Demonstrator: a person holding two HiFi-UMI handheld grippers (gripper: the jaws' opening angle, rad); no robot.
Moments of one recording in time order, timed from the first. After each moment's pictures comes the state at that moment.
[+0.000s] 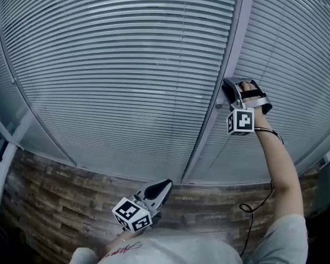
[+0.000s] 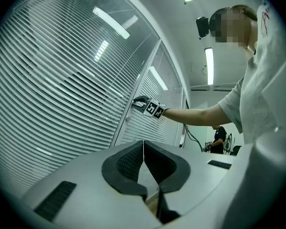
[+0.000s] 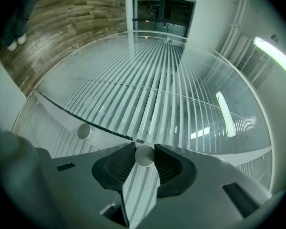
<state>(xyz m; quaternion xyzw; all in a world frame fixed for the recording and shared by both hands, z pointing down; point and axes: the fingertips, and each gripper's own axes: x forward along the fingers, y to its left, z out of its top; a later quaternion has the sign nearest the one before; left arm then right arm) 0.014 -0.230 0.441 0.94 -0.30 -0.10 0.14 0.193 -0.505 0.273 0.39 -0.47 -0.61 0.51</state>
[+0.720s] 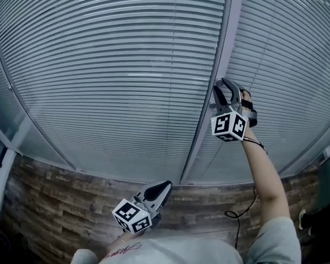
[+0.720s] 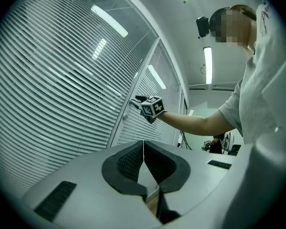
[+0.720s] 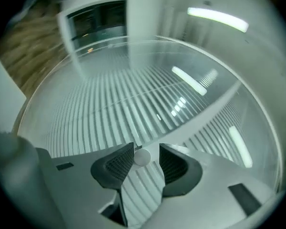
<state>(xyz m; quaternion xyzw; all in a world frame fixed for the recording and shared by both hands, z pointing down) 0.022 -0.220 0.440 0.94 -0.29 -0.10 0.13 0.184 -0.469 0.248 0.57 -0.60 -0.47 0.31</state>
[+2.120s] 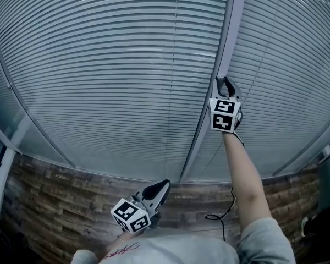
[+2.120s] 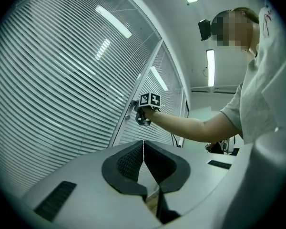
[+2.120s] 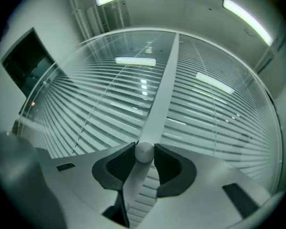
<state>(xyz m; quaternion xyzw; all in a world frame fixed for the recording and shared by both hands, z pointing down) 0.016 -0.225 0.445 0.94 -0.29 -0.11 0.15 0.210 -0.500 0.254 0.71 -0.68 -0.19 0.07</state>
